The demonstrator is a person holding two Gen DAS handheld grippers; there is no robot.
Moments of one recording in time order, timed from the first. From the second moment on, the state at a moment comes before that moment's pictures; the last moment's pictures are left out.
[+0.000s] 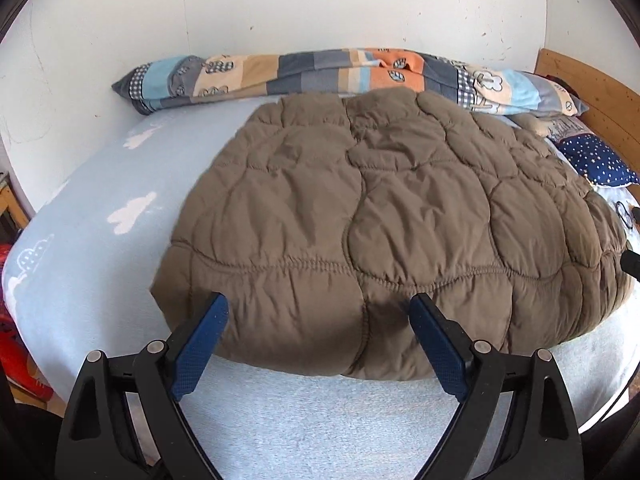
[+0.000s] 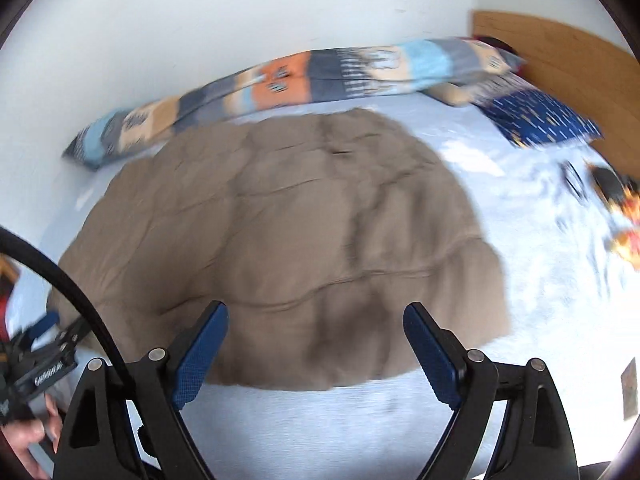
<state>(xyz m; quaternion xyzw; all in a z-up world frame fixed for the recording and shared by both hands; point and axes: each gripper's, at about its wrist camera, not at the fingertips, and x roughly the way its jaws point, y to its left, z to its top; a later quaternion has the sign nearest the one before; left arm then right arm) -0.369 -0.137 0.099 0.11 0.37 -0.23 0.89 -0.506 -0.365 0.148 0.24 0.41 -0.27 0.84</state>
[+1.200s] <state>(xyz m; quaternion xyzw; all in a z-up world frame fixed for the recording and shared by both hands) -0.312 -0.094 0.092 0.06 0.40 -0.19 0.90 -0.546 -0.421 0.131 0.34 0.35 -0.33 0.80</state>
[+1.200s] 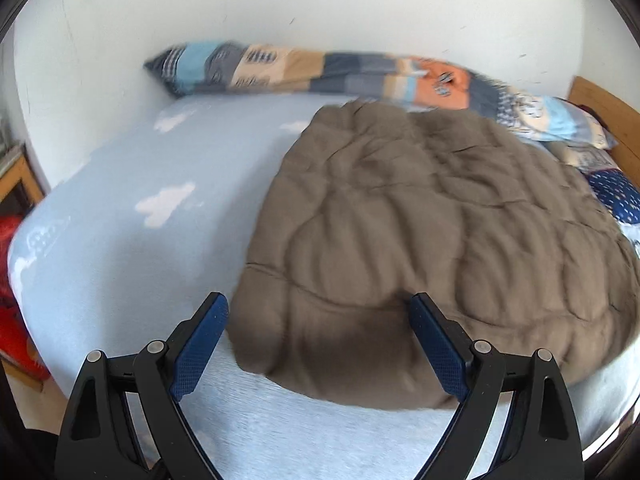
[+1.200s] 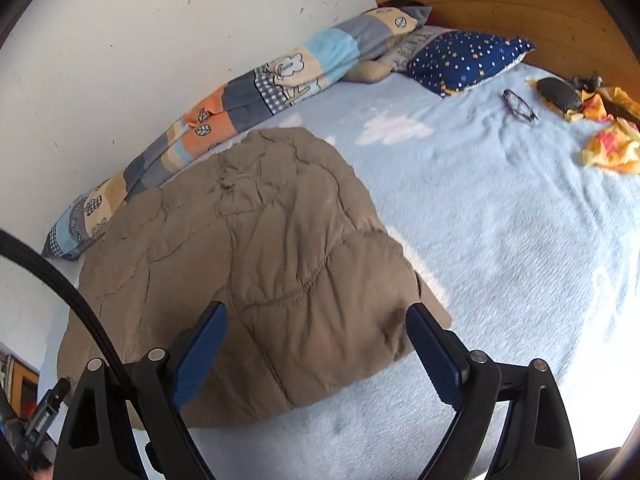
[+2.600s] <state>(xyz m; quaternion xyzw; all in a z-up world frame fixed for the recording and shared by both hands) -0.348 -0.101 0.090 0.09 0.41 -0.23 0.88 -0.488 -0.344 0.114 0.20 0.45 -0.23 0.84</state>
